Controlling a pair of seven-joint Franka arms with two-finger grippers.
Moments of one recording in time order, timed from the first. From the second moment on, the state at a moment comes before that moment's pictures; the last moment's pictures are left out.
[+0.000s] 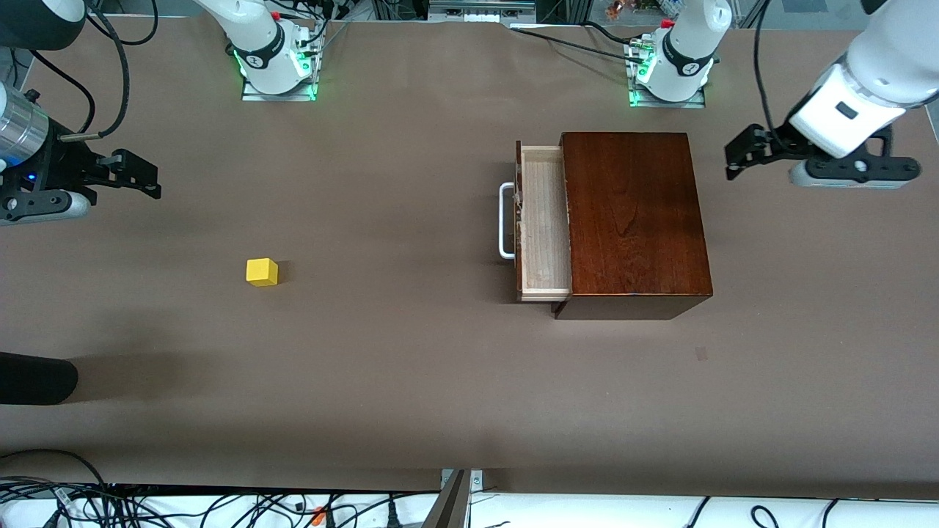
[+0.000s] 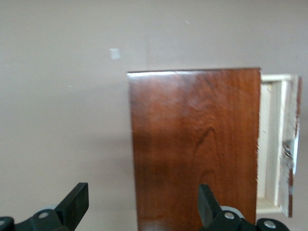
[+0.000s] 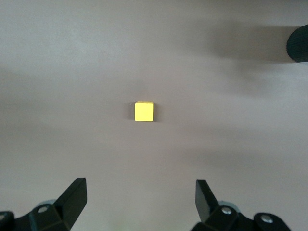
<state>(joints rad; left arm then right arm) -0.07 -0.04 -0.13 -1.69 -0.04 1.62 -0.16 0.08 0.09 -0.03 -1.54 0.00 1.58 -0.07</state>
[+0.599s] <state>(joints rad) -0.15 0.30 -0.42 -1.53 -0.05 1.66 -0.09 0.08 0.09 -0.03 -1.54 0.00 1.57 -0.06</state>
